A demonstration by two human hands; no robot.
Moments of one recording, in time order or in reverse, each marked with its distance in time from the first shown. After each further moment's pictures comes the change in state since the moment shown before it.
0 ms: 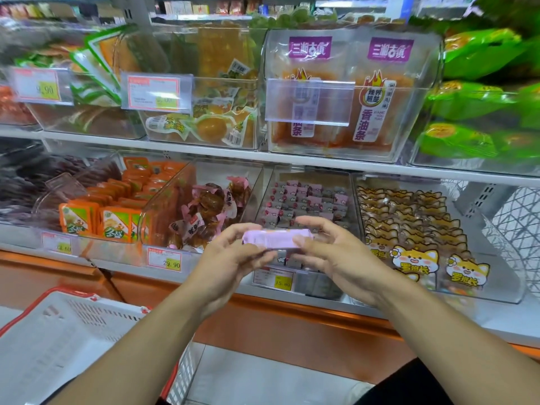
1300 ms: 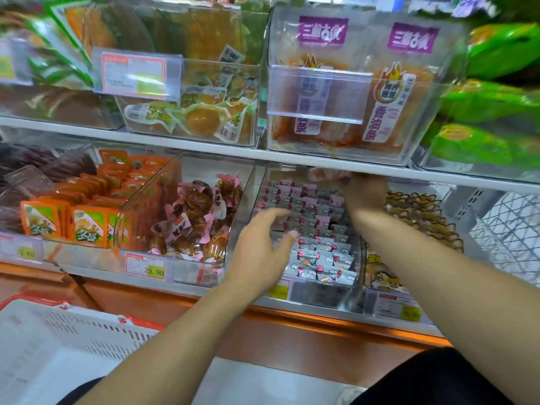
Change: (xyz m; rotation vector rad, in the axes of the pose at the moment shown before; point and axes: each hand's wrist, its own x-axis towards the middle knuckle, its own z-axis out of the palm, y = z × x) left_hand 0.047 -0.021 0.039 1.001 0.093 0.490; right_hand 0.064 -0.064 -0.002 -0.246 0.768 -0.214
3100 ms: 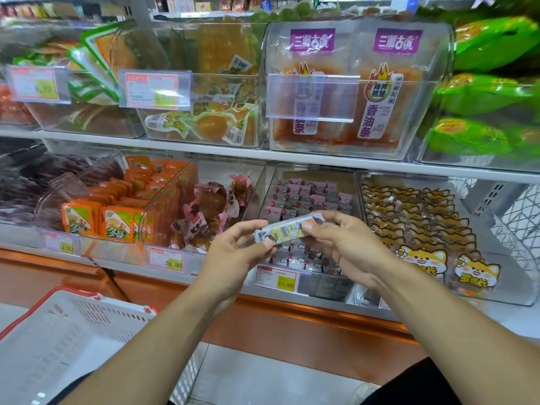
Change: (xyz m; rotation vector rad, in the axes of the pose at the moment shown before) left_hand -0.034 -0.004 -0.039 -0.867 0.025 -0.440; right_hand -0.045 0.047 -0.025 0.349 -0.611 0.282
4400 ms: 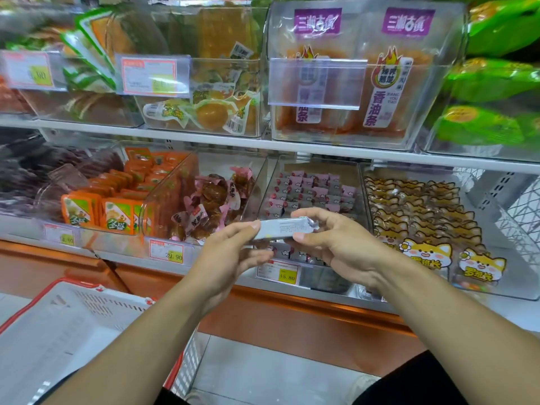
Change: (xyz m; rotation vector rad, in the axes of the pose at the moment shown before) left_hand -0.001 0.002 -0.011 -0.015 0.002 -0.118; right_hand -0.003 0.008 0.005 -0.039 -0.176 0.101
